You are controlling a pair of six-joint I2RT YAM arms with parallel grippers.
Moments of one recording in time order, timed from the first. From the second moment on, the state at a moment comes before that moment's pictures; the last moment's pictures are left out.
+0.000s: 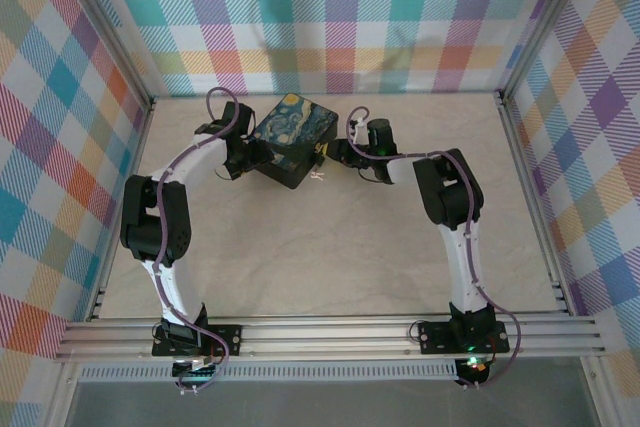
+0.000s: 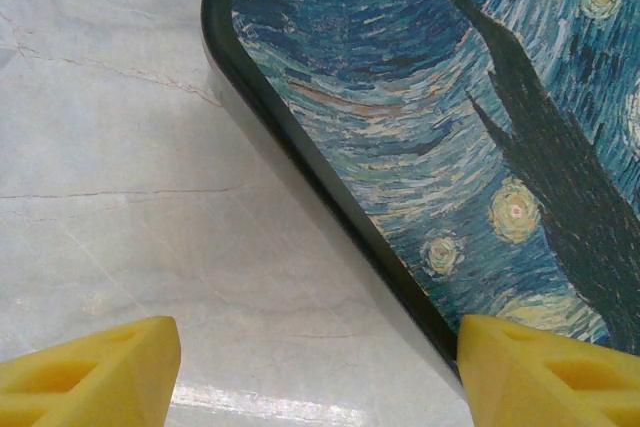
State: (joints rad) left arm -0.21 1.87 1.44 -0.70 0.04 -0.63; right arm 0.39 2.32 1.42 0.44 -0.66 0.73
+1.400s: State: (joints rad) left arm -0.21 1.87 1.44 -0.70 0.04 -0.63; right arm 0.40 2.34 1.30 0.75 -0.60 0.94
